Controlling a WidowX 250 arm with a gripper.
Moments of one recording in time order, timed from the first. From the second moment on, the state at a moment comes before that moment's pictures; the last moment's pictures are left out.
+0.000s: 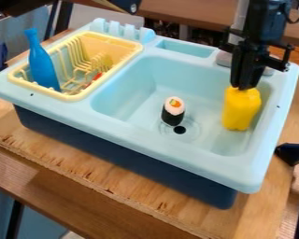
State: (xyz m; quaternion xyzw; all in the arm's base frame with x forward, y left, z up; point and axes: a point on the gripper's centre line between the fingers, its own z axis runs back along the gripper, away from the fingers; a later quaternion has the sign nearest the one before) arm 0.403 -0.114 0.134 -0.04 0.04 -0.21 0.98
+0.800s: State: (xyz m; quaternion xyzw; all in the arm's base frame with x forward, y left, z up) arm 0.379 -0.103 0.185 -0.02 0.01 -0.19 0.98
